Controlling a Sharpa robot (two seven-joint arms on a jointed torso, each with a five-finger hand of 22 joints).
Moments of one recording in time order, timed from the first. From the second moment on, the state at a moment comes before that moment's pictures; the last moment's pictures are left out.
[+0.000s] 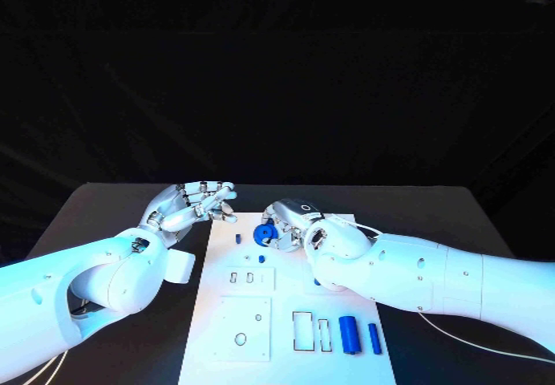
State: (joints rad) left arm 1.21 -0.96 -0.02 1.71 -0.07 -0.36 0.43; left_hand 1.45 -0.14 0.31 0.29 0.06 0.80 0.21 0.24 0.19 0.96 0.18 0.11 0.08 0.85 0.12 0.68 0.56 0.18 1.00 0.21 0.54 0.25; right arm 1.21 -0.50 -0.11 1.34 -1.56 -0.49 -0.29; right_hand 1.36 -0.27 0.33 0.27 0.27 0.87 0.17 0.19 0.39 1.46 0.08 1.46 1.31 1.47 0.01 1.57 1.31 0.06 1.46 0.10 1.40 1.31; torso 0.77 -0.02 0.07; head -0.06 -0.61
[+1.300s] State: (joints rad) left arm 1.21 -0.97 -0.02 1.71 -0.07 -0.36 0.42; left_hand 1.45 -0.14 0.31 0.29 0.06 0.79 0.20 0.24 0.19 0.96 0.18 0.11 0.08 0.85 0.12 0.68 0.56 0.18 1.00 0.20 0.54 0.25; right arm 1.21 -0.67 -0.10 1.47 -1.49 -0.55 -0.23; right_hand 1.27 -0.19 0.17 0.29 0.39 0.91 0.16 0.17 0.40 1.46 0.07 1.46 1.31 1.47 0.01 1.57 1.31 0.06 1.46 0.11 1.39 1.31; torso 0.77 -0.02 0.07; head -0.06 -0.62
